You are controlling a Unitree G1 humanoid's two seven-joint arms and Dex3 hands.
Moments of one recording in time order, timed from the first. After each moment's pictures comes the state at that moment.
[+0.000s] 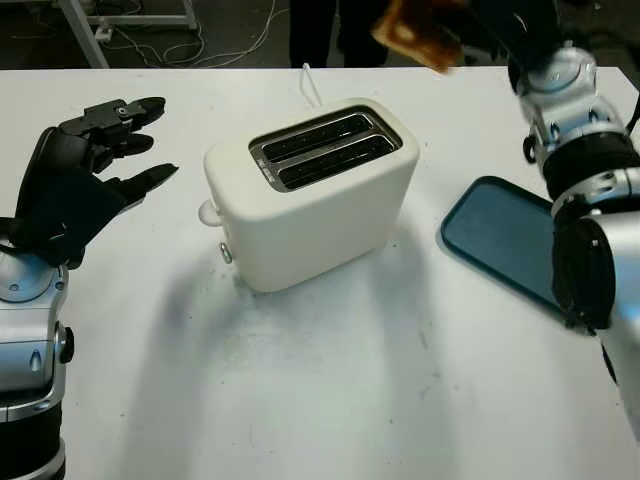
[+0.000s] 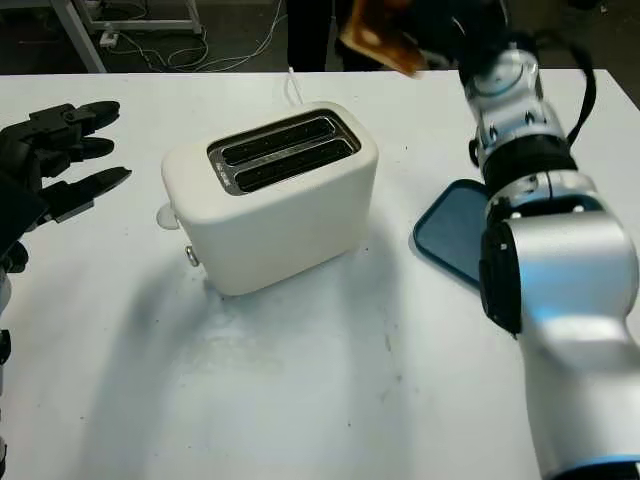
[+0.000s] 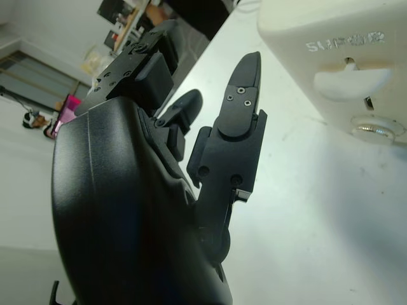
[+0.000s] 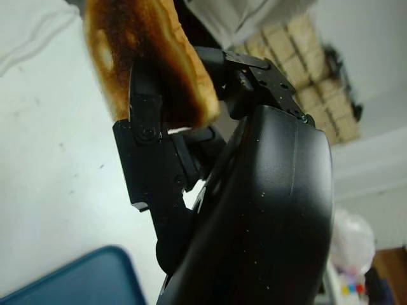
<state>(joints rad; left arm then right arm) -0.25 0.48 0.21 -0.45 0.09 0.45 -0.22 -1.31 -0.42 0.00 1.31 -0.28 -0.11 -0.06</state>
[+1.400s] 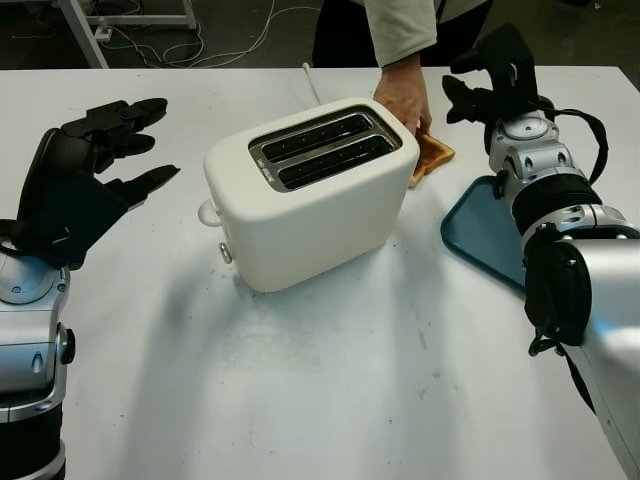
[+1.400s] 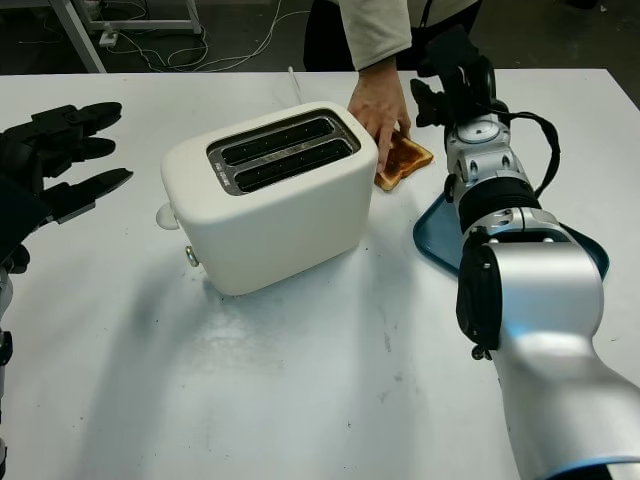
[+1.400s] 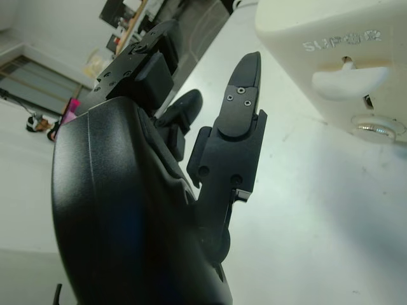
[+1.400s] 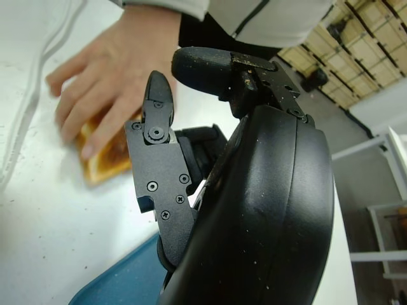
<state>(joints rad) -0.24 0.48 0.21 -0.44 0.09 0.42 -0.22 -1.26 -0.35 -0.13 1.33 -0.14 0.01 -0.08</state>
